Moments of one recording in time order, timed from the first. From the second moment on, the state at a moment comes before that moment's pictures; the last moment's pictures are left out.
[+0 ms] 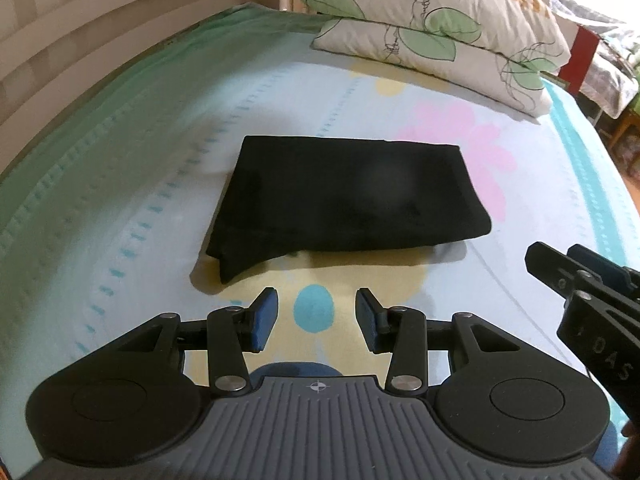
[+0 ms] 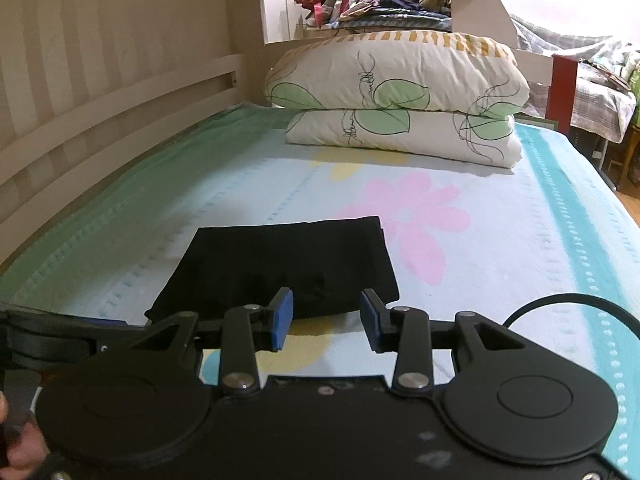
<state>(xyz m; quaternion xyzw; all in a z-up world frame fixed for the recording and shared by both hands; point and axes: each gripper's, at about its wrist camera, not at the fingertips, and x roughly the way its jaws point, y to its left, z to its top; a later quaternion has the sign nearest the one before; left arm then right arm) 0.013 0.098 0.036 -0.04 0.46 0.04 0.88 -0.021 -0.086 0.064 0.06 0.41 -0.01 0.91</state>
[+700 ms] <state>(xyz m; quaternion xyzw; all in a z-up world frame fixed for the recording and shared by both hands) 0.014 0.102 0.038 -0.04 0.46 0.04 0.89 -0.017 -0.092 0.064 0.05 0.41 0.01 0.91</state>
